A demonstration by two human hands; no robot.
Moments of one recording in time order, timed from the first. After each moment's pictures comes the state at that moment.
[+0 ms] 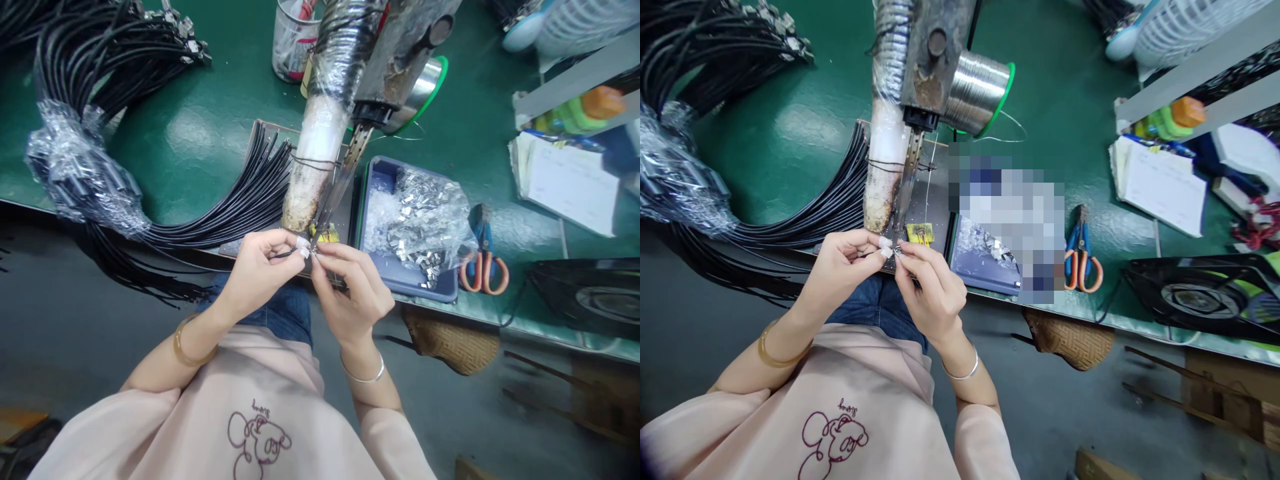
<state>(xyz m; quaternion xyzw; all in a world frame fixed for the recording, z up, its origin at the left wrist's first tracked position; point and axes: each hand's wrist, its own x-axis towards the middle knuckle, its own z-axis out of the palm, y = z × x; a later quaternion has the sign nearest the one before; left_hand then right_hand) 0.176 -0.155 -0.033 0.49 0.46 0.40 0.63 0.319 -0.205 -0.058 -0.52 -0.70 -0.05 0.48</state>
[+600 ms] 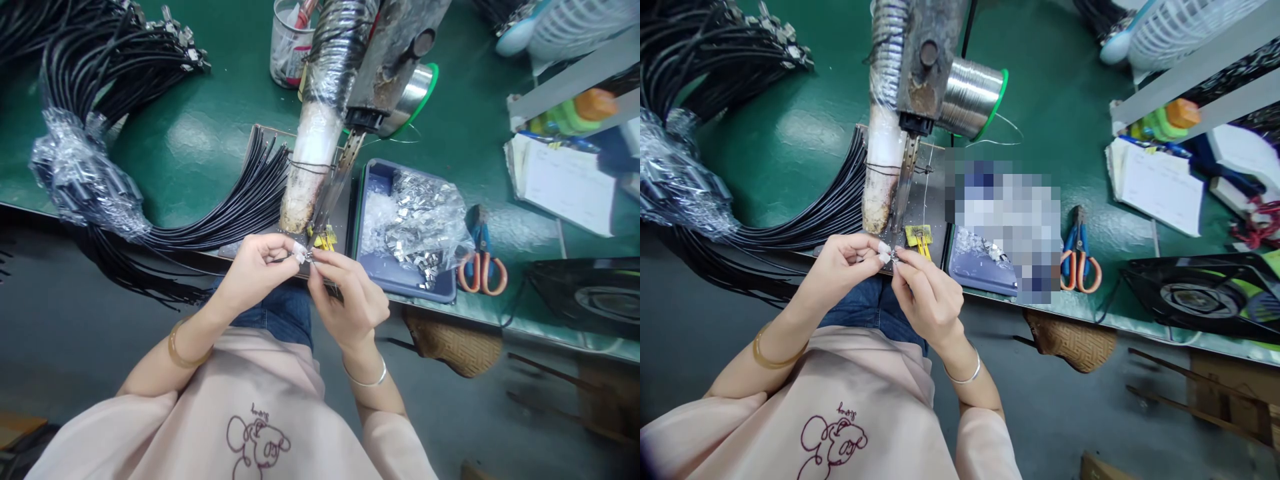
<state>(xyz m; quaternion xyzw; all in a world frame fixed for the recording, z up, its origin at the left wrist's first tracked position) 0.172 -0.151 -0.039 0.49 0.43 0.37 0.66 0.320 -0.209 -0.056 -0.50 -0.73 -0.09 0.45</state>
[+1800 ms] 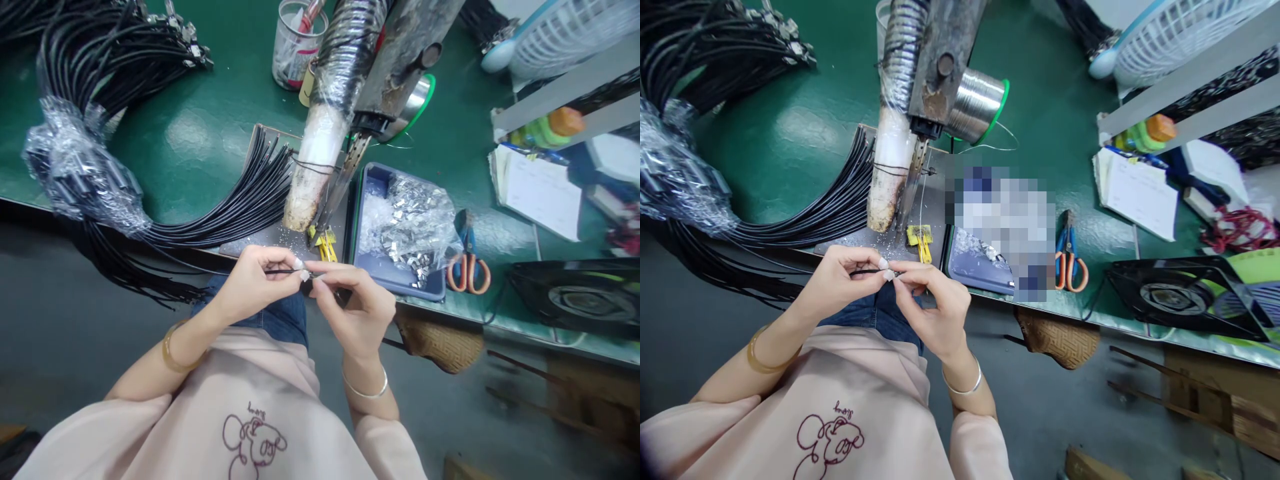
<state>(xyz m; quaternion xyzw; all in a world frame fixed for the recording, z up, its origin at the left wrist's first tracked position) 0.162 -0.165 -0.046 0.51 0.39 0.35 0.68 0.322 -0.225 -0.047 -0.53 -0.66 0.17 0.51</state>
